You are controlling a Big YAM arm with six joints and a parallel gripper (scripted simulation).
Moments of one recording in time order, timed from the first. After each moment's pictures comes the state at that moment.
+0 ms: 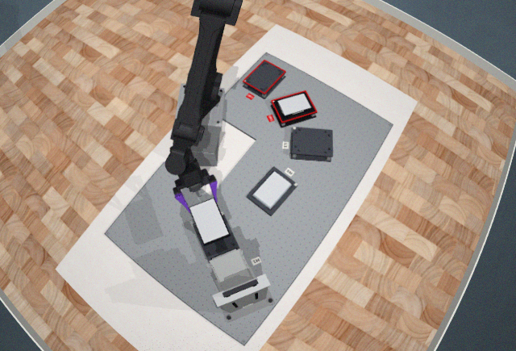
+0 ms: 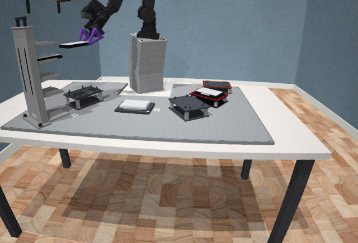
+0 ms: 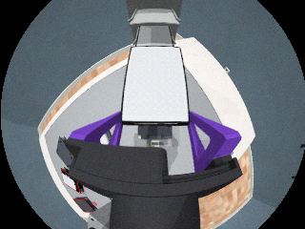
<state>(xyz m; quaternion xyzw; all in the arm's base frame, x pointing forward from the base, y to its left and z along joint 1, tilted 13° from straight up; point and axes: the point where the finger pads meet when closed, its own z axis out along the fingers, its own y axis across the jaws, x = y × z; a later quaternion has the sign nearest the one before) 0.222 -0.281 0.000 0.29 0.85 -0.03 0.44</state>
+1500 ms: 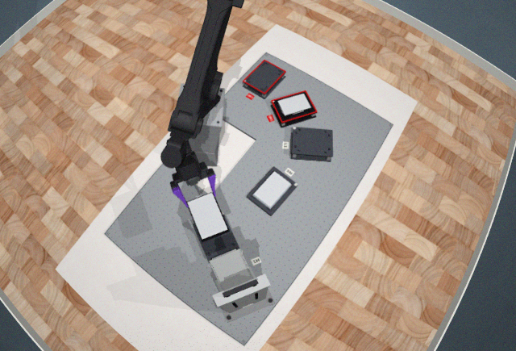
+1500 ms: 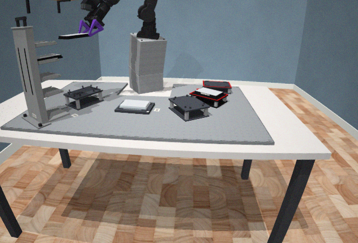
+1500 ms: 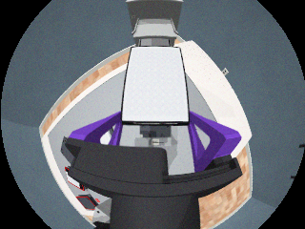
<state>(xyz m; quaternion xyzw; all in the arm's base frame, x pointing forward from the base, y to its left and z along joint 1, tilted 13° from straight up) 0.213 -0.284 0.039 0.29 0.85 -0.03 0.43</state>
